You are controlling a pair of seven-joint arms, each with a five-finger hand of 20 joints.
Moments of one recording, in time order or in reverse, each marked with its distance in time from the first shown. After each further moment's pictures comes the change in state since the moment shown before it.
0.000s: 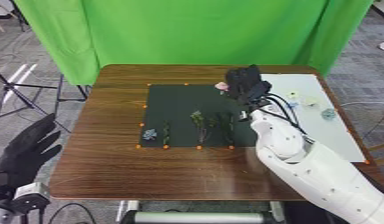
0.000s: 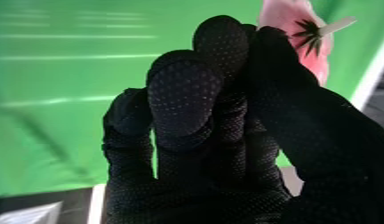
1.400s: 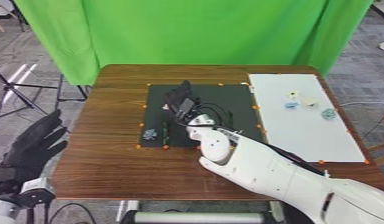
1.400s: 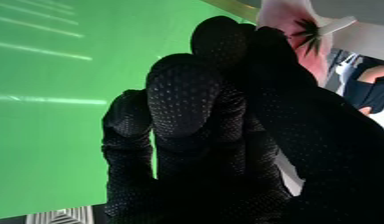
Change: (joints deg) left arm -2.5 1.9 1.9 1.0 -0.1 0.1 -0.1; right arm 14.2 -20.3 -23.0 22.4 -9.6 -2.3 3.8
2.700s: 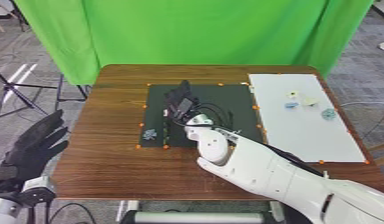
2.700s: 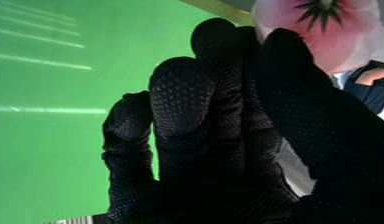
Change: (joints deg) left arm -0.4 0.5 0.1 0.2 0.0 0.0 -1.0; right arm -0.7 -0.2 1.0 -2.0 -0.4 -3.9 0.9
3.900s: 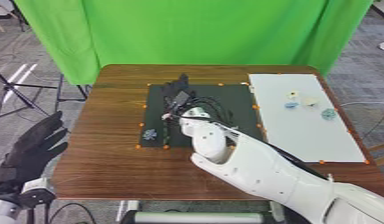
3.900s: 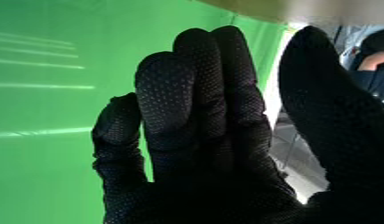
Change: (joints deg) left arm 0.6 -0.7 -0.2 -0.1 0.0 0.0 0.0; right arm -1.9 0.8 5.6 -10.9 2.8 -10.8 2.1
